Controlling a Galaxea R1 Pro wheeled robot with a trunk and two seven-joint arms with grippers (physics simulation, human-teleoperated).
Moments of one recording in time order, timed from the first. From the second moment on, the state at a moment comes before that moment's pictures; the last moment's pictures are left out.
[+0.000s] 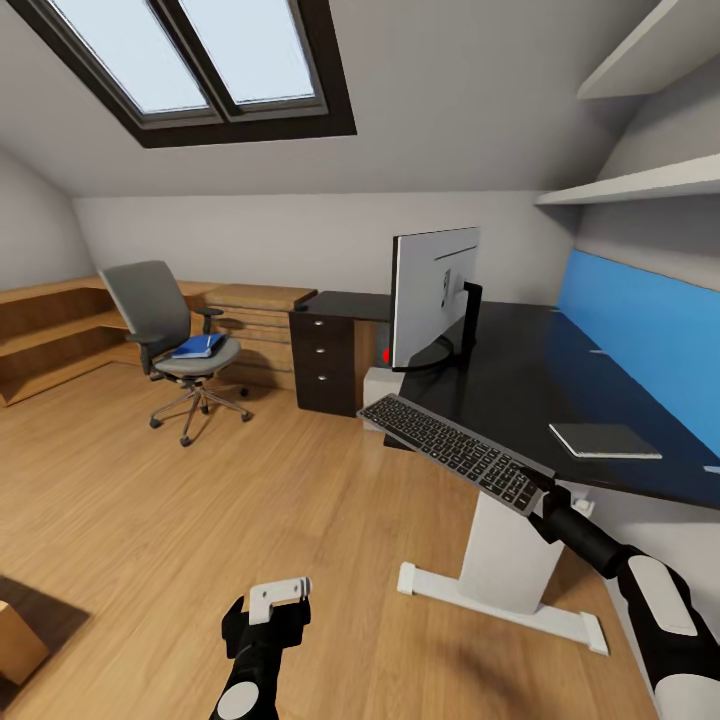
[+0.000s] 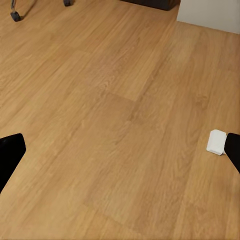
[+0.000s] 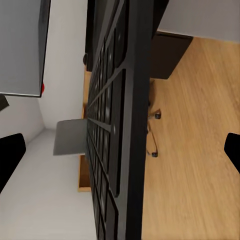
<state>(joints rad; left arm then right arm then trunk) -0.01 -0.07 -0.44 -1.56 0.22 0.39 0.65 -0.51 -0.18 -0.44 -0.92 -1.16 0.76 0.26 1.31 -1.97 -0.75</state>
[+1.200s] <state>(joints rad) -0.01 -0.07 -0.44 -1.56 0.22 0.39 0.65 -0.51 -0.18 -0.43 -0.92 -1.16 0.77 0.26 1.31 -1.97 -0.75</state>
